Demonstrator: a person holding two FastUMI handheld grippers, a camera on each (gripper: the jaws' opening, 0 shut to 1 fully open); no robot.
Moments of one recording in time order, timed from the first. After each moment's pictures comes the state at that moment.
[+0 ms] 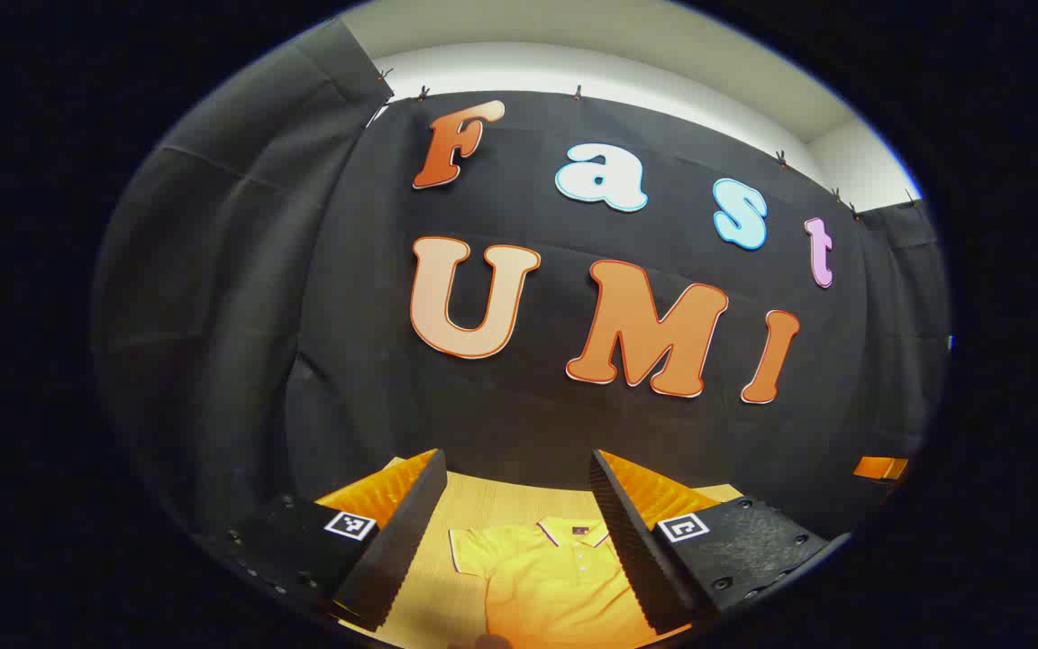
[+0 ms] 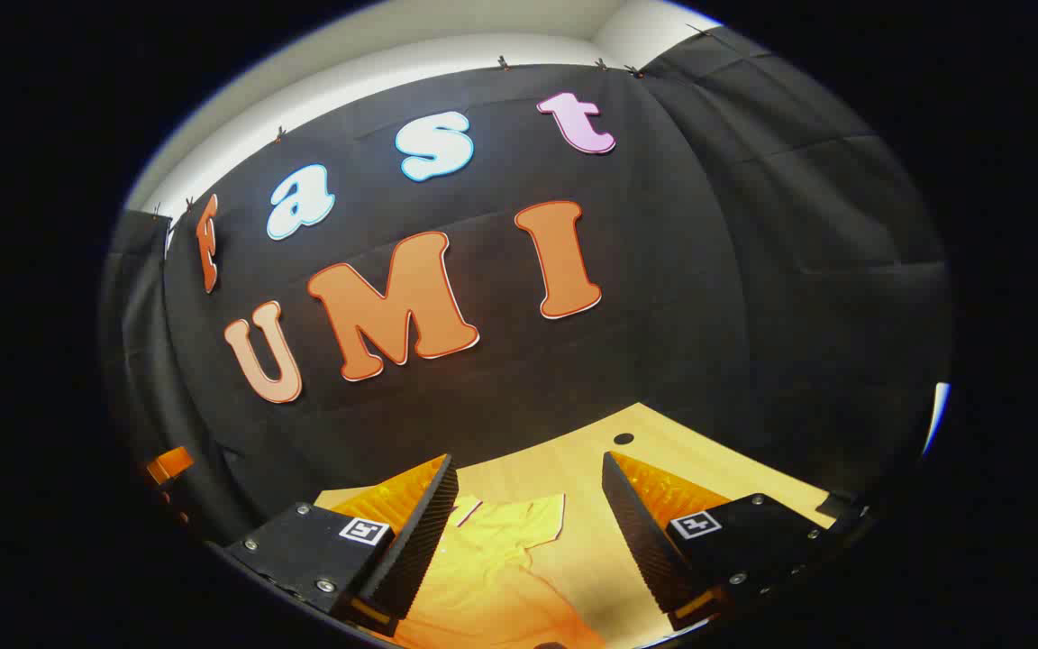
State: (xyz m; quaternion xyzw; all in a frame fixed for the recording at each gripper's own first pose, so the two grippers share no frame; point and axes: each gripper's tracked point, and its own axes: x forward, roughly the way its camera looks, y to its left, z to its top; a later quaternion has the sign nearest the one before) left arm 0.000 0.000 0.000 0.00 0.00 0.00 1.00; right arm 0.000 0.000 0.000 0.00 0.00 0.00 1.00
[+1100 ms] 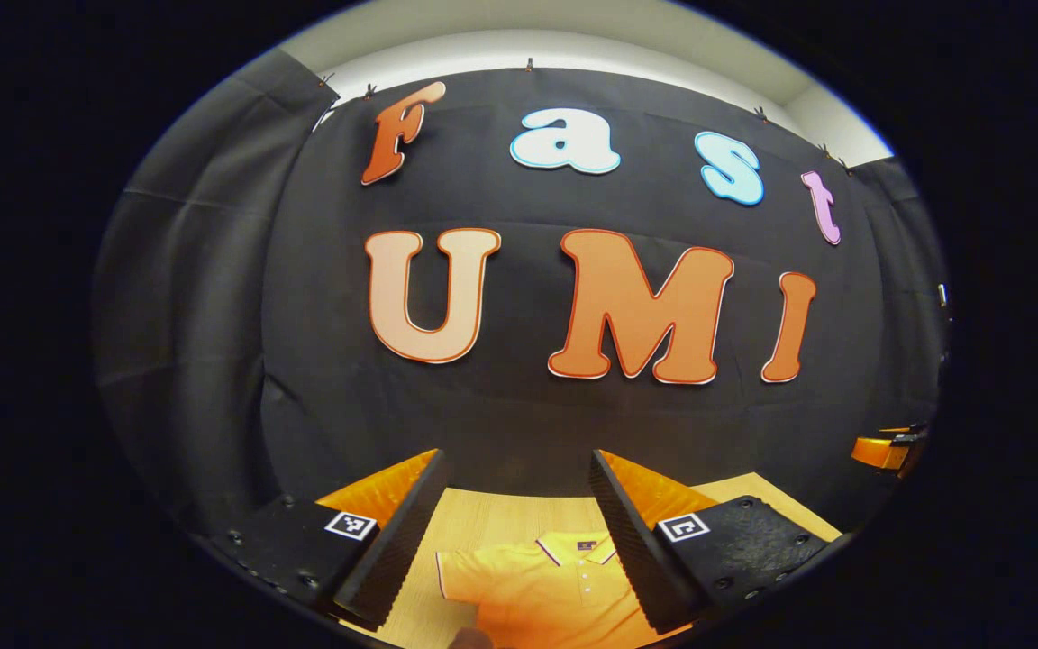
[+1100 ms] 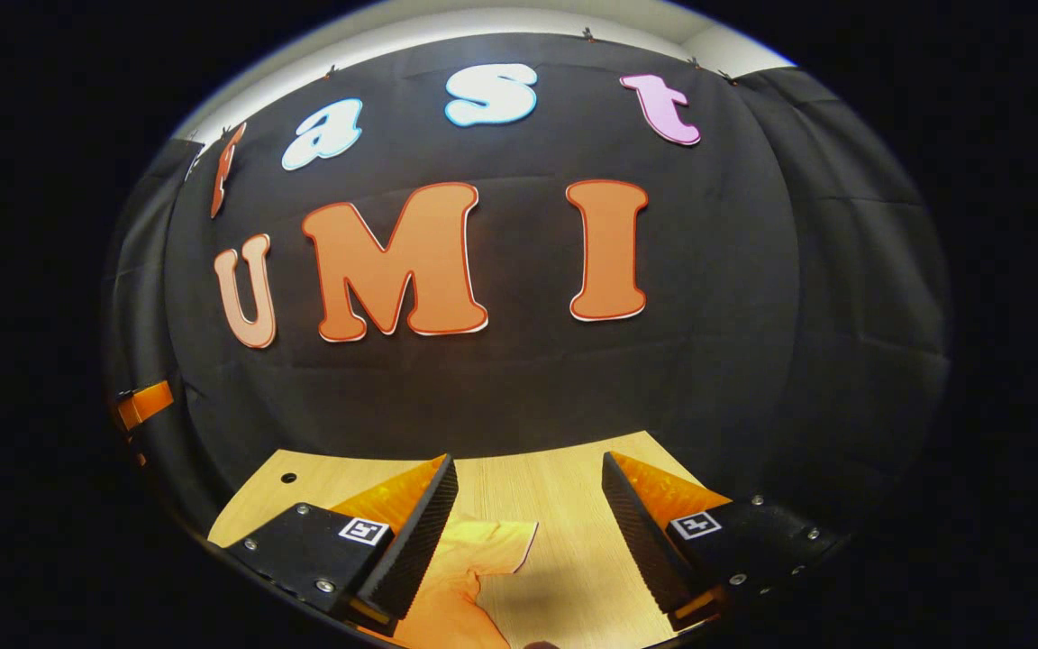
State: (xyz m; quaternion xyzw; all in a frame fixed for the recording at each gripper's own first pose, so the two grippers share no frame) left arm 0.097 -0.049 -0.015 0.06 0.03 -0.01 1.00; right arm 0.112 0.017 0.001 -0.11 0.05 0.02 0.99
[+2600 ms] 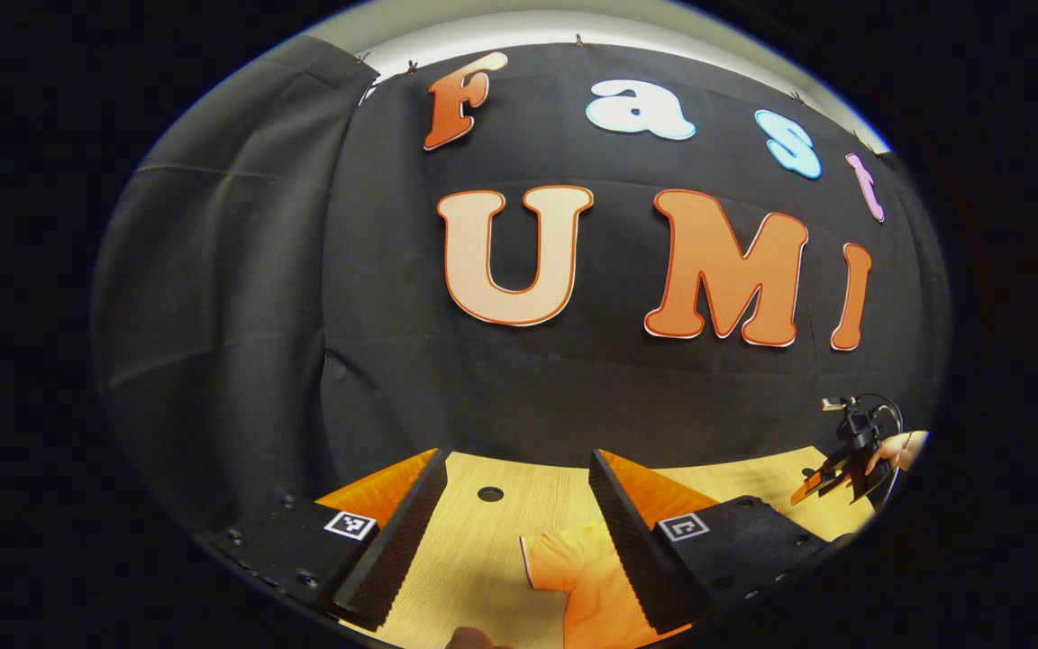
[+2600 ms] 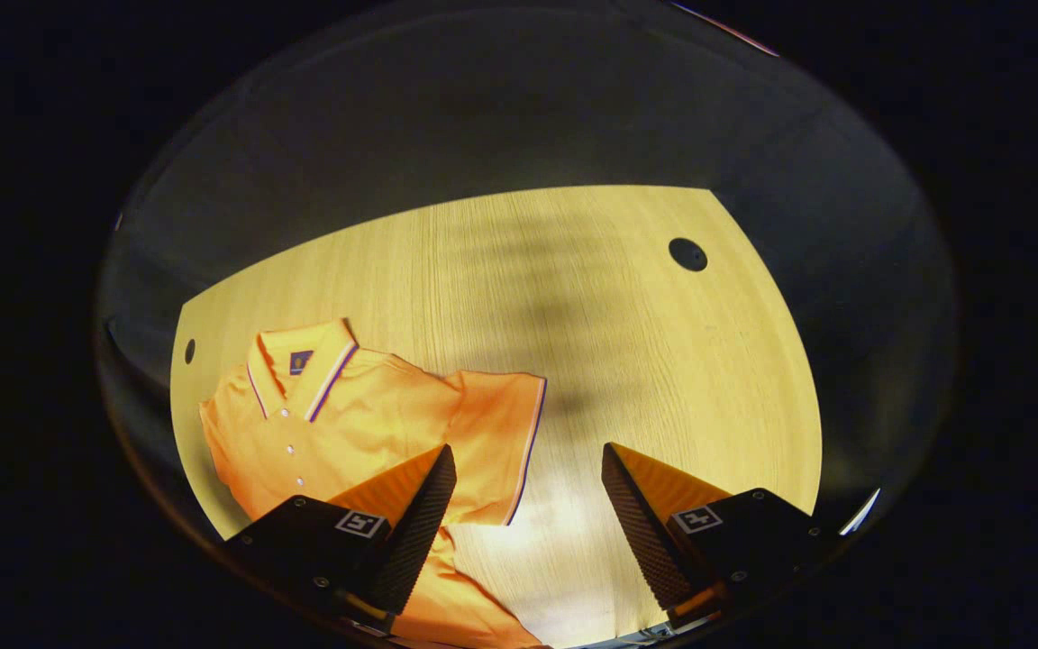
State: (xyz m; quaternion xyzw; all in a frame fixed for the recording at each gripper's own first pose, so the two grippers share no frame) left arm 0.098 0.081 -0.047 0.07 0.07 0.08 0.99; right arm 0.281 -0.031 -0.266 -0.14 0.52 -0.08 0.84
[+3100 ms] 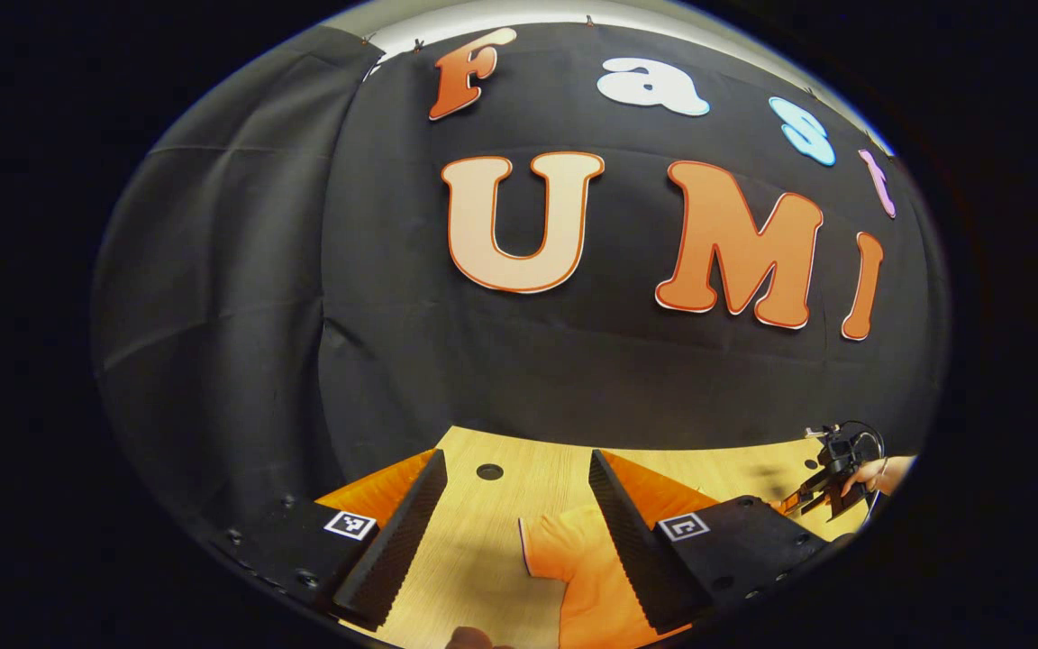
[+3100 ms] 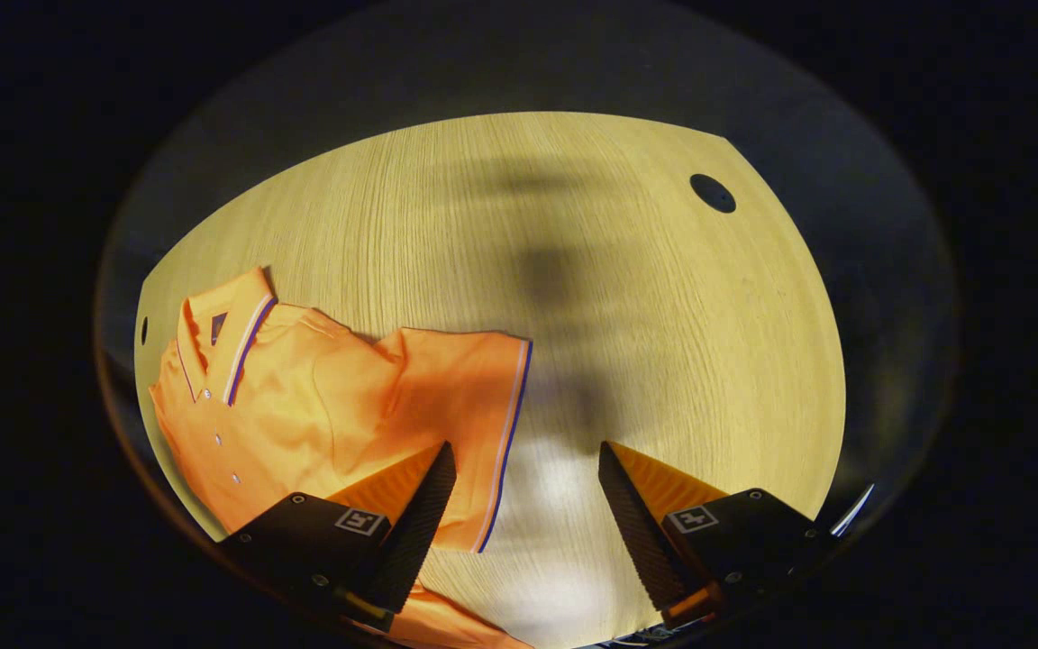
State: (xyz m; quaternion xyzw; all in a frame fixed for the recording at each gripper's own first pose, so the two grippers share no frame) left arm 0.113 0.089 -0.080 0.05 0.11 0.09 0.99; right arm 0.289 -0.053 -0.334 -0.14 0.56 -0.10 0.81
